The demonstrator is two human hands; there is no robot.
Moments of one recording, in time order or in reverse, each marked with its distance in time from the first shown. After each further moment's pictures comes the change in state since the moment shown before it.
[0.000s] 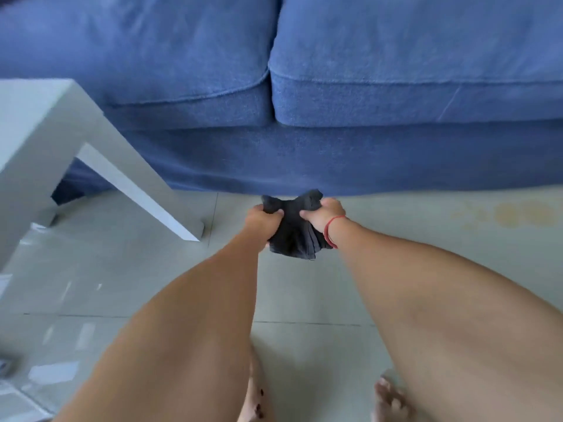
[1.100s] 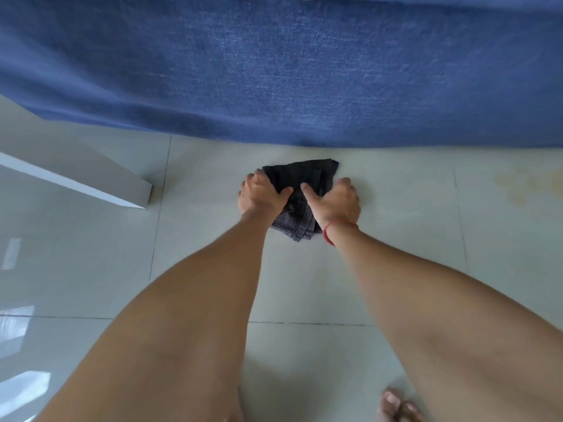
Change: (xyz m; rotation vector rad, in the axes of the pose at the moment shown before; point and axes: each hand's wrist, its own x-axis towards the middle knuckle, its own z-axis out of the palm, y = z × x) left_hand 0.153 -0.073 0.085 0.600 0.119 0.149; right_hand 0.133 0.097 0.074 -0.295 0.379 0.018
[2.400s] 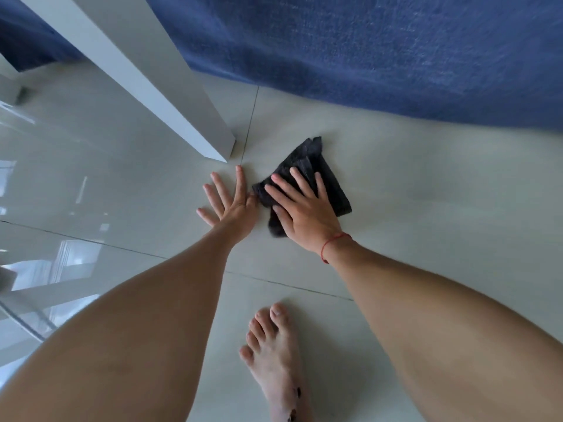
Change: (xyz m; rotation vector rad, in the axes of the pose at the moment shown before) left_hand -0.037 -0.197 -0.043 -0.072 -0.127 -0.302; right_hand -0.116 -0.043 0.115 -0.356 -0.231 -1.164
